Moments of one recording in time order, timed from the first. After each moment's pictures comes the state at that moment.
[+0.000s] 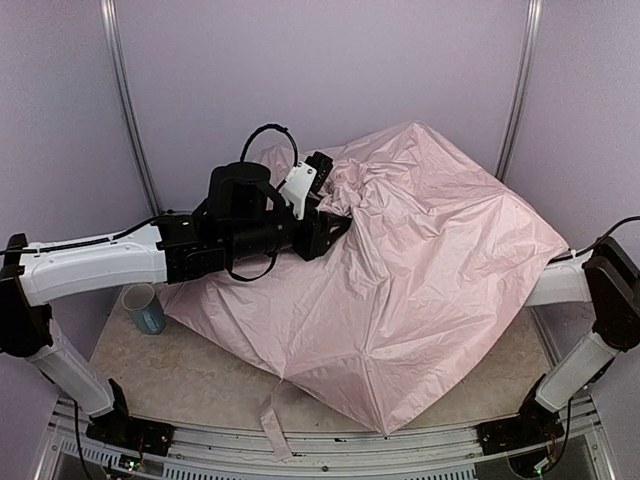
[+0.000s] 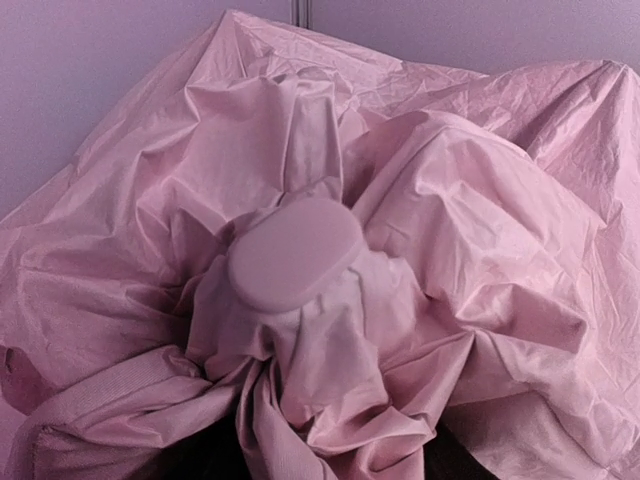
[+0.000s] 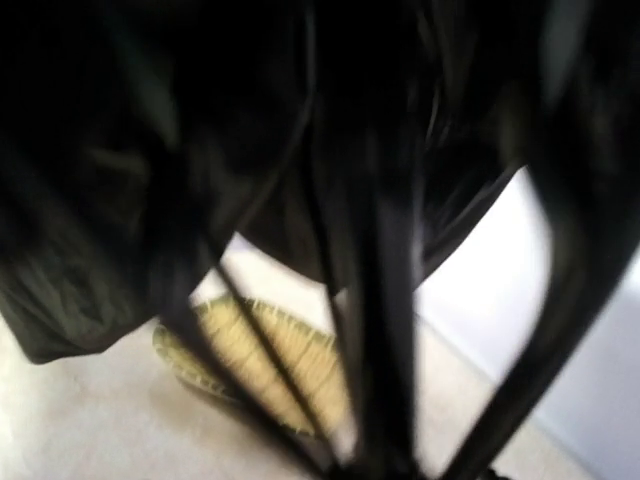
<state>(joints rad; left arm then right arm) -1.00 1.55 1.30 0.05 -0.09 -0.02 0.72 1.57 0.77 0.89 -0.39 -0.21</state>
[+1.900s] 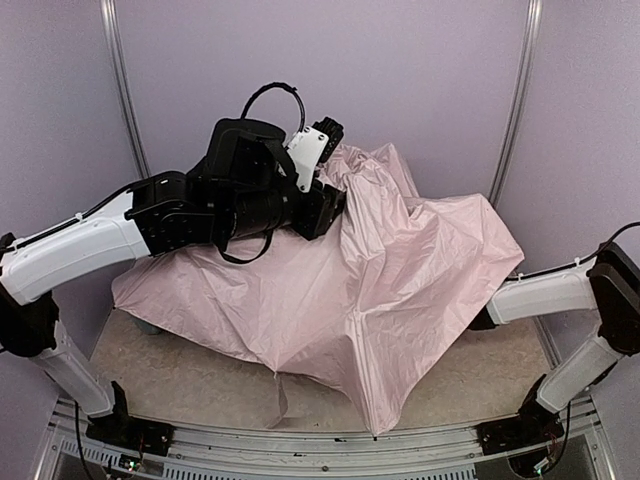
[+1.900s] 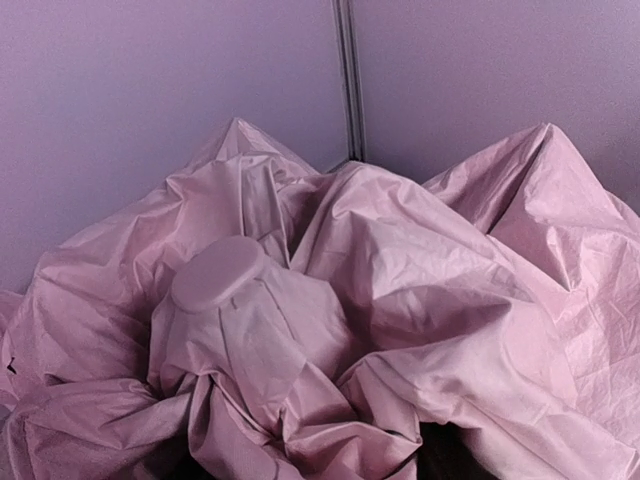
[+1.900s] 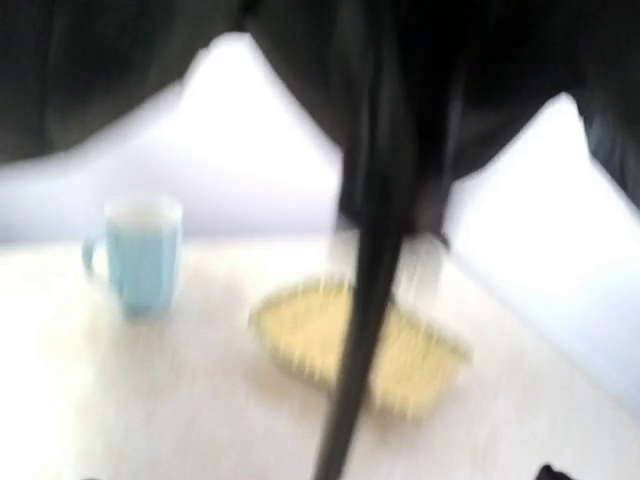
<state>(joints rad) -1.14 1.61 1.69 -0.42 -0.38 0.00 0.75 1.54 0.74 0.87 -0.47 -0.16</state>
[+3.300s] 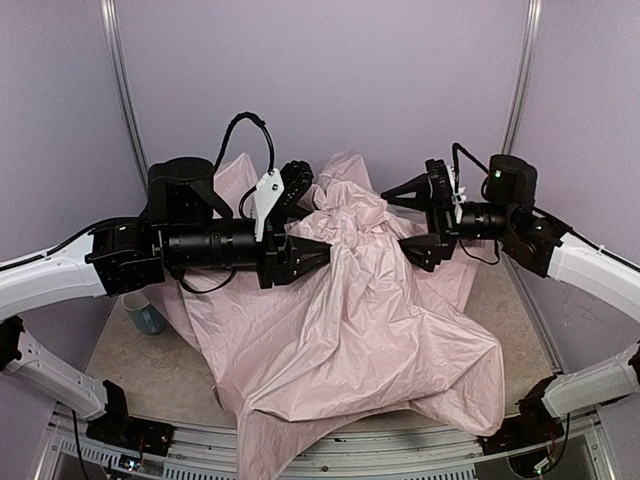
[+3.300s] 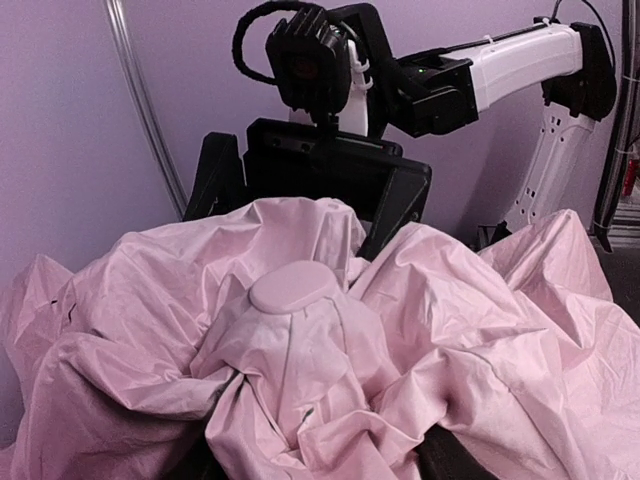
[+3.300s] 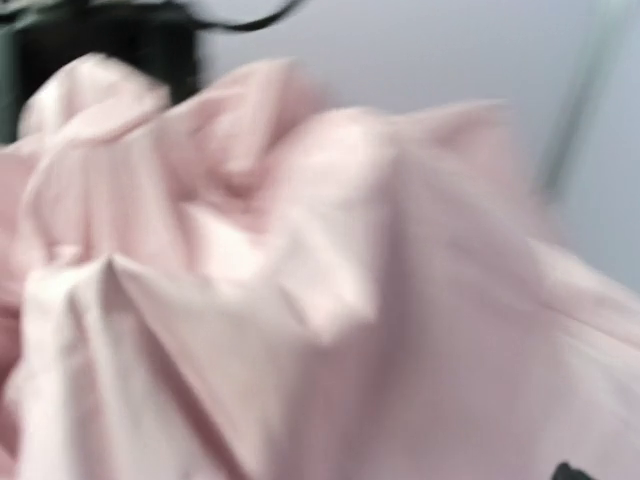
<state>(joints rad) -1.10 1.30 1.26 -0.13 0.14 0.20 0.54 1.20 1.04 0.10 -0.91 -0.32</state>
